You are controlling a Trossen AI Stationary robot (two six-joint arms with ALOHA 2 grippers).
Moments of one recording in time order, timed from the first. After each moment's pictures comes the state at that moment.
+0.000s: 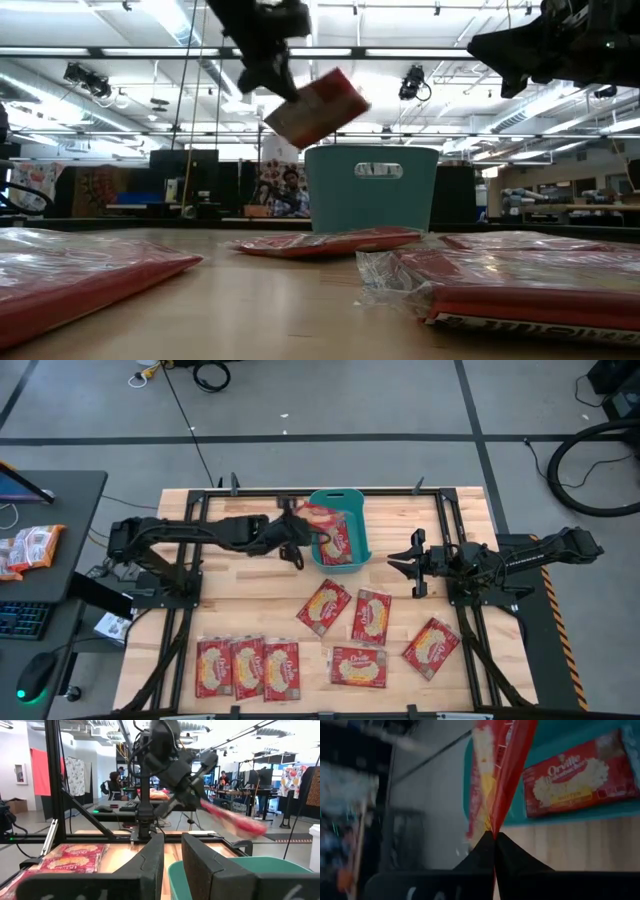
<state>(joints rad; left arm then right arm) 0.09 1.54 1.25 -0.46 -0.66 0.61 0.07 0.60 0.07 0.74 0.15 -0.08</state>
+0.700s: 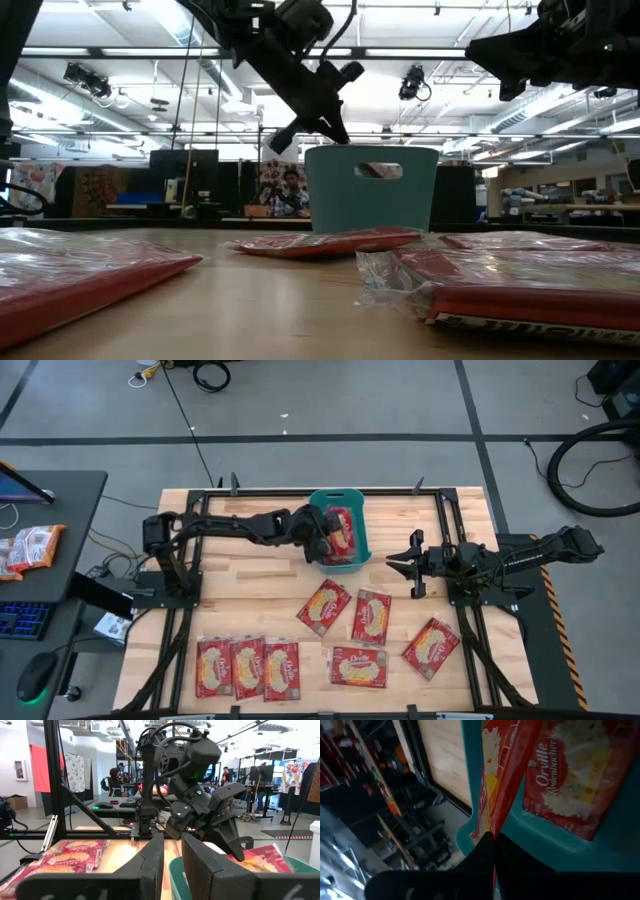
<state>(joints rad) 0.23 1.79 1.25 -0.08 -0.28 1.77 0.07 0.64 0.07 0.75 0.15 -0.07</state>
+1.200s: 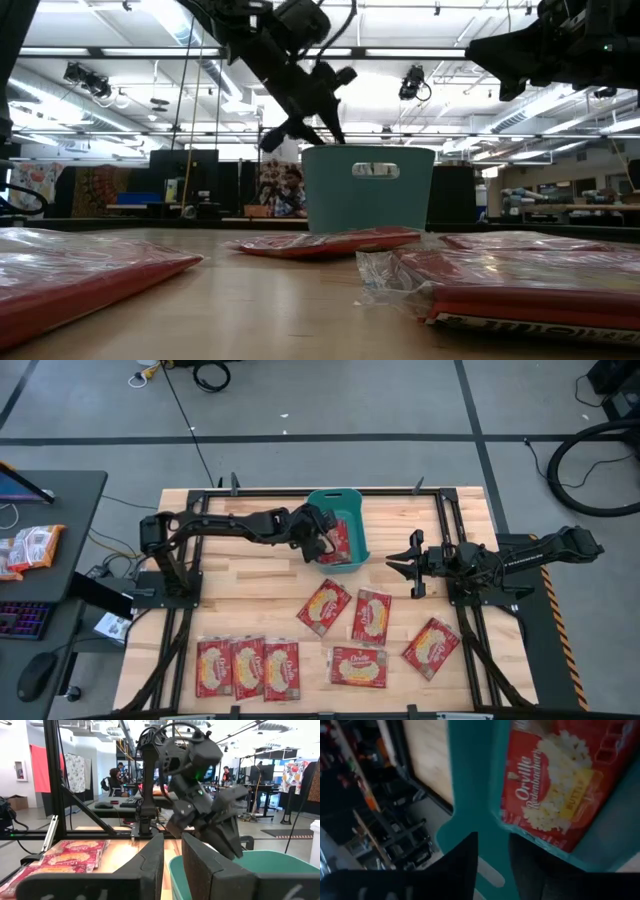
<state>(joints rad) 0.23 1.77 1.25 -0.17 -0.29 1.64 0.07 0.64 0.07 0.75 0.15 -0.07</state>
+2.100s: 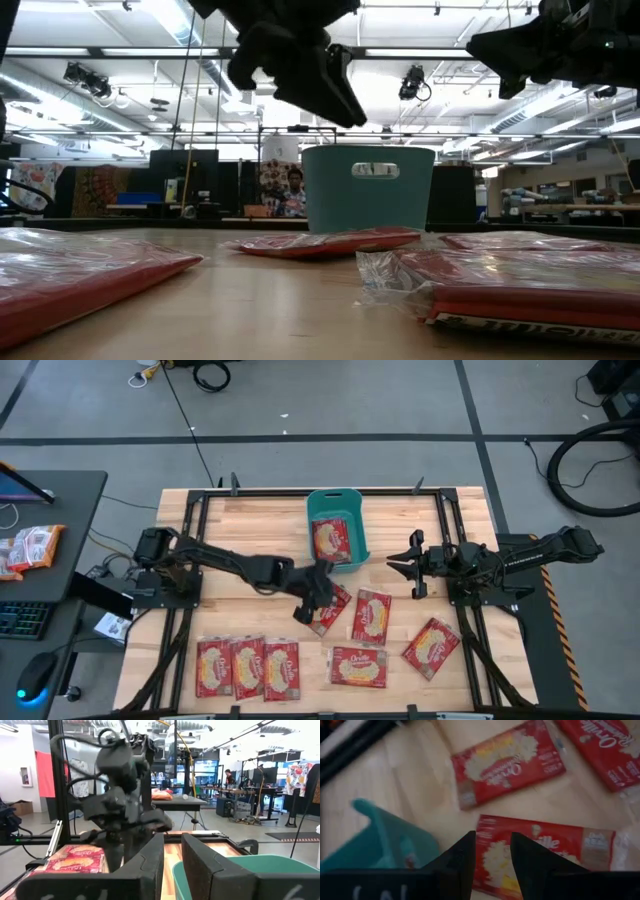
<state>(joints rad) -0.13 1.77 1.25 -0.25 -0.11 0.46 0.07 0.64 0.07 0.78 0.14 -0.06</state>
